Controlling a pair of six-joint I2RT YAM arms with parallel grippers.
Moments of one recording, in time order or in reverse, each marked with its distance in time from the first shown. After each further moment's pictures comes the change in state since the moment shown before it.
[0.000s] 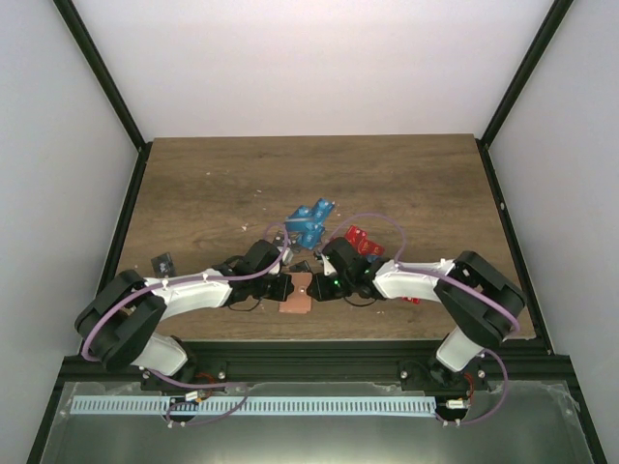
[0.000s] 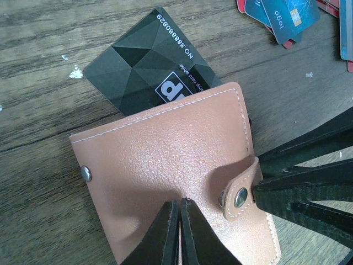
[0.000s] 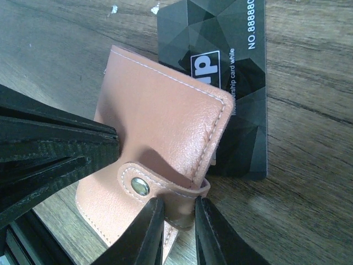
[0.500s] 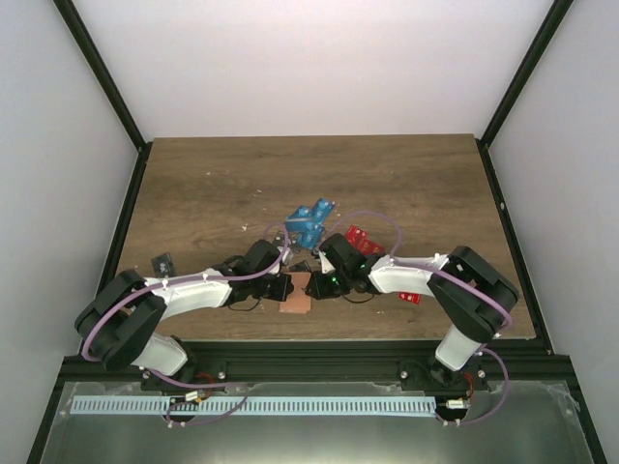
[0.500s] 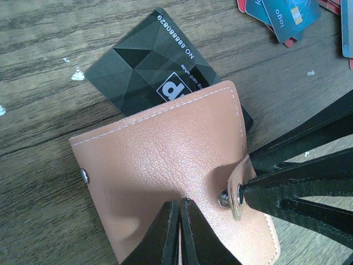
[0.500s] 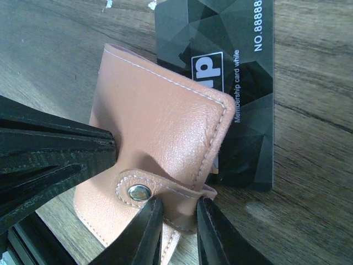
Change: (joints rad) left arm 0.002 0.000 0.000 0.000 0.000 0.018; right arm -0.011 0.051 0.056 -0.052 -0.039 -0.016
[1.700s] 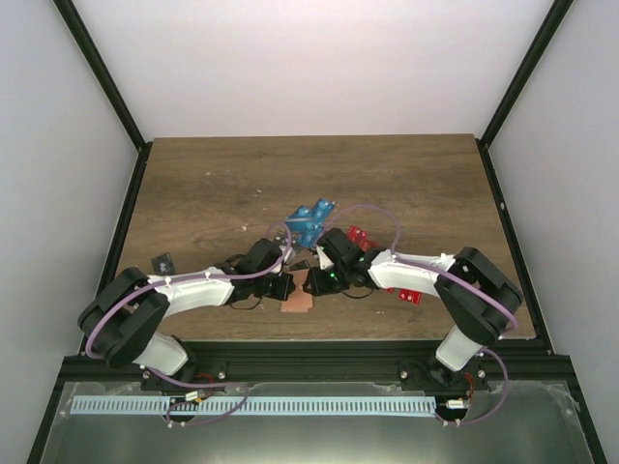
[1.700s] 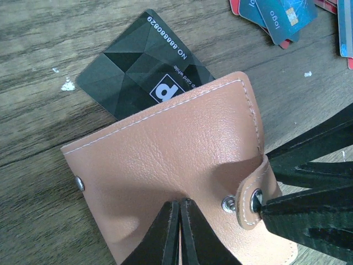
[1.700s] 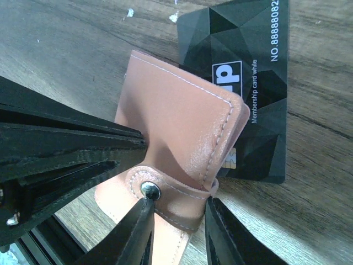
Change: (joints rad) left arm -0.001 0.021 0.014 0.002 0.003 0.021; right arm 0.000 -0.019 0.074 -0.123 0.002 -0.039
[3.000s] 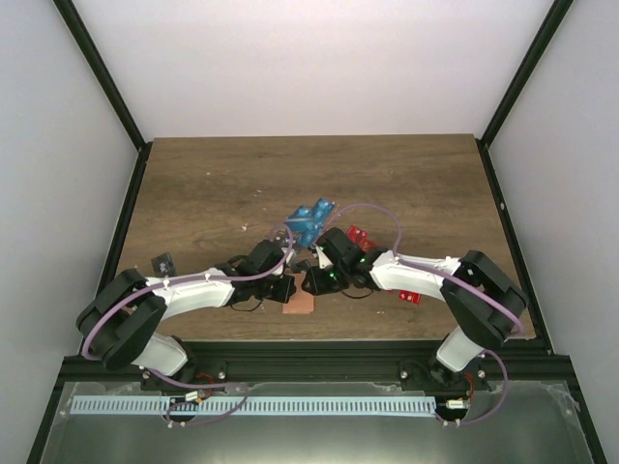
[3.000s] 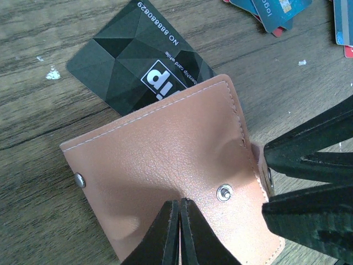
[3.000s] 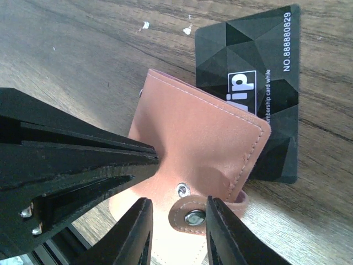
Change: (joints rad) left arm -0.026 -0.014 0.012 -0.041 -0.014 0.000; right arm 0.012 -0.037 0.002 -0.012 0.034 0.009
